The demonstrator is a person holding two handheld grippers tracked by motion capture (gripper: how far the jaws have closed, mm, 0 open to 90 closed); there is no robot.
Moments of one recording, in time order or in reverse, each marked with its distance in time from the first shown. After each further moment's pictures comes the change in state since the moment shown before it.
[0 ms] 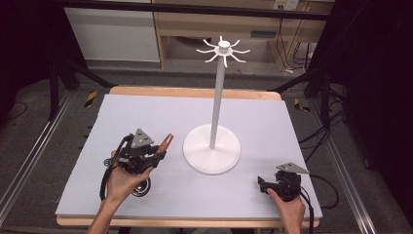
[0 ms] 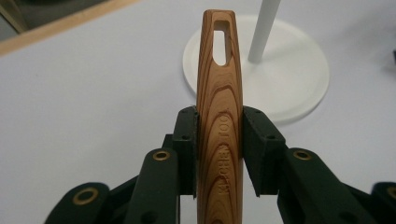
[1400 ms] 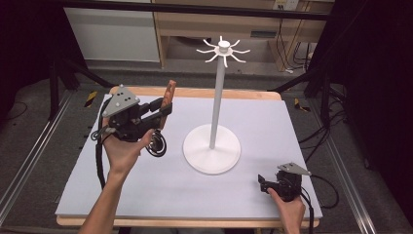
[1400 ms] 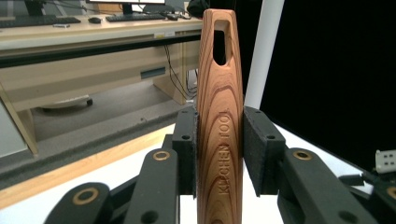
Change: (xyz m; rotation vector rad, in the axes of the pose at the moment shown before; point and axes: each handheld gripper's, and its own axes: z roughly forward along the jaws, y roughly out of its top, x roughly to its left) left arm -0.004 0.100 -0.065 -0.451 -0.030 -0.042; right arm 0.001 0.001 -0.004 -0.054 -0.008 -0.005
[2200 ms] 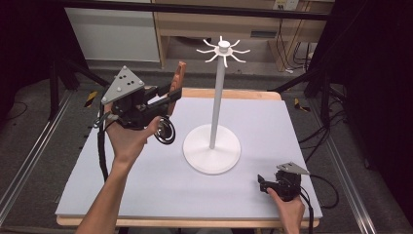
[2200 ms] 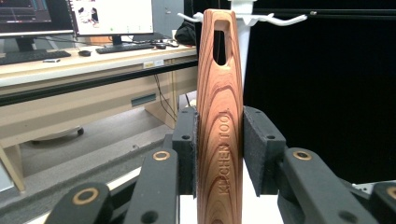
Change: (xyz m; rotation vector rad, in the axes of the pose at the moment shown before) left arm -0.020 0.039 -0.001 -0.080 -0.050 0.048; right arm 0.001 0.000 0.003 0.011 -0.003 -0.007
